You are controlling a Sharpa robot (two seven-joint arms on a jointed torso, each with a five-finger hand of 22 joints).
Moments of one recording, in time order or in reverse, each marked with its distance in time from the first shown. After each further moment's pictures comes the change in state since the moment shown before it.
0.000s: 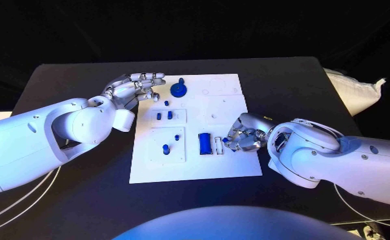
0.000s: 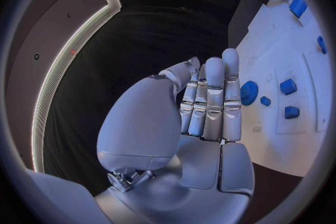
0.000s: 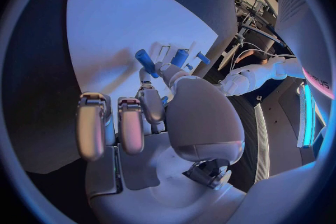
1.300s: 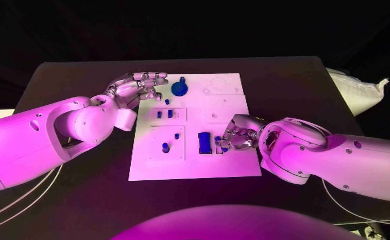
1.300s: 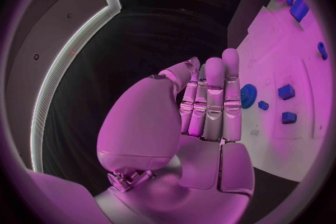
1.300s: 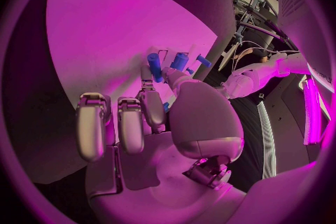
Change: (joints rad) left arm 0.000 0.000 0.000 0.006 -0.007 0.006 -0.006; left_hand 0.000 0.000 0.000 0.000 0.000 0.000 0.000 0.000 0.000 0.000 0.000 0.000 0.000 0.000 0.003 0.000 0.000 0.000 0.000 0.000 0.000 0.000; right arm 0.001 0.073 0.000 -0.049 0.039 0.029 -0.022; right_hand -0.099 0.001 -0.098 0.073 -0.028 0.016 -0.005 0.011 0.025 0.016 -0.002 0.022 -0.001 0.000 0.000 0.000 0.001 0.000 -0.004 -0.004 0.005 0.000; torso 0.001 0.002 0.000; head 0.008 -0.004
